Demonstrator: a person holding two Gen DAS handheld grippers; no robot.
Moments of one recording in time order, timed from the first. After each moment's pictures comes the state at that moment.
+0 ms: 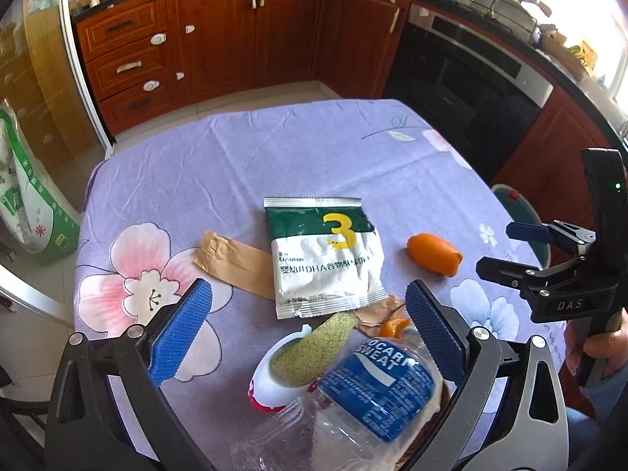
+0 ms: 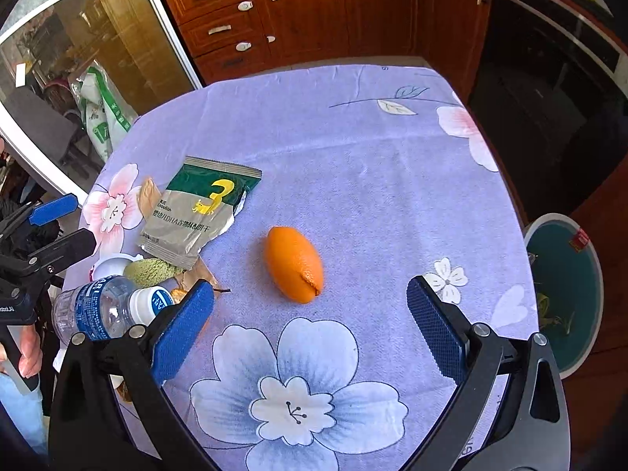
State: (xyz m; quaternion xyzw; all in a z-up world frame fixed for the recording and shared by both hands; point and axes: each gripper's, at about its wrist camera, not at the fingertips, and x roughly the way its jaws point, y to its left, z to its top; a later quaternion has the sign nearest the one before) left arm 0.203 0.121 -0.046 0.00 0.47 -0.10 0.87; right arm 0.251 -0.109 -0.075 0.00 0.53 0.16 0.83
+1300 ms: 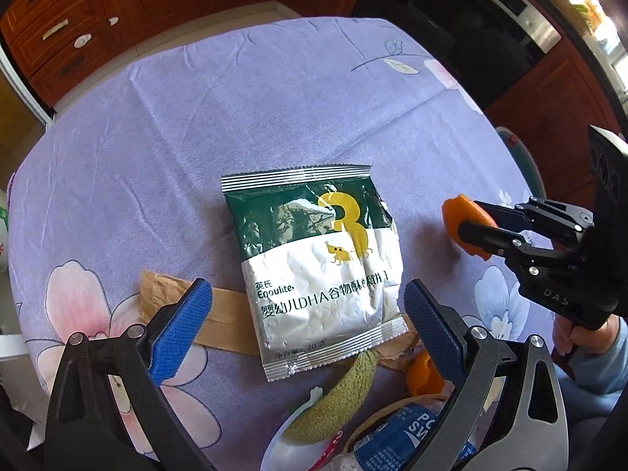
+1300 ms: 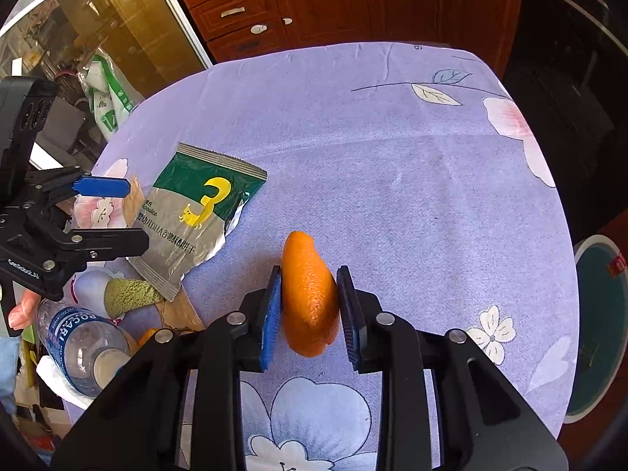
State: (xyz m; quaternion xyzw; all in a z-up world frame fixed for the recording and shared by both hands) left arm 0.301 0.107 -0.099 0.02 0.60 -0.19 0.77; right arm 0.296 -0.095 -0.109 0.01 0.55 0.20 0.81
